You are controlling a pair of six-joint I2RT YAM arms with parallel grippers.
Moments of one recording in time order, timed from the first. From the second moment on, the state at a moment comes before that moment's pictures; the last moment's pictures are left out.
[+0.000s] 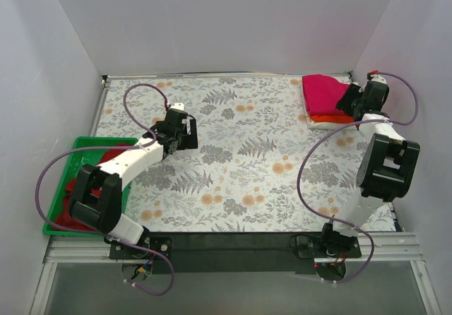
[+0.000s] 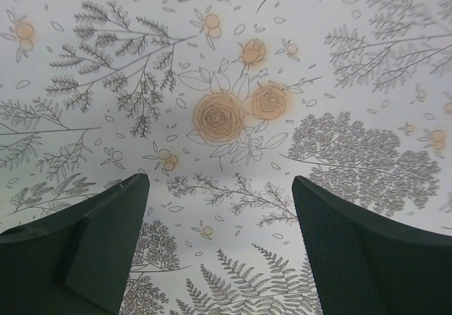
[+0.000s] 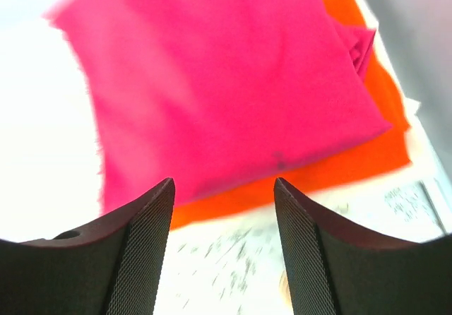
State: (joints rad) left arm -0.43 1.53 0.96 -0.29 -0.28 -0.36; right arm -0.27 1.82 1.22 0.04 -0.12 0.26
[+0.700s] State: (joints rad) left arm -0.43 0.86 1.07 -0.47 -0.41 -0.42; right arm 0.06 0.67 0.96 -0.37 0.05 0.20
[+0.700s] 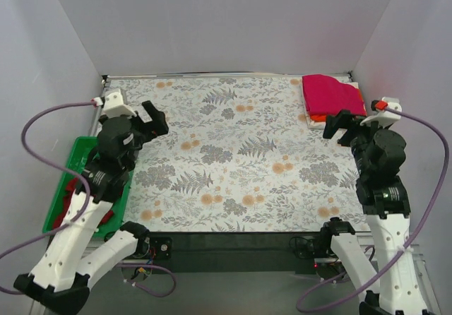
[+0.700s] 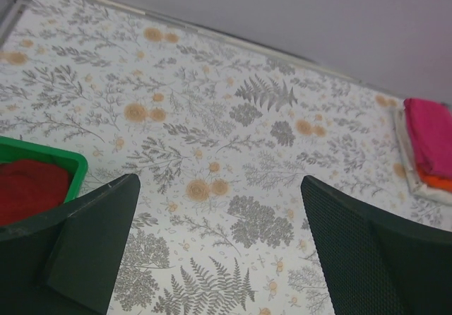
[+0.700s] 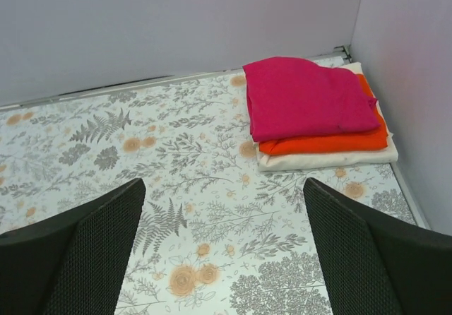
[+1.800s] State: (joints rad) left arm -0.43 0.53 0.76 -0.42 -0.50 -0.63; right arm 0.22 0.37 0.74 -0.44 0.29 0.07
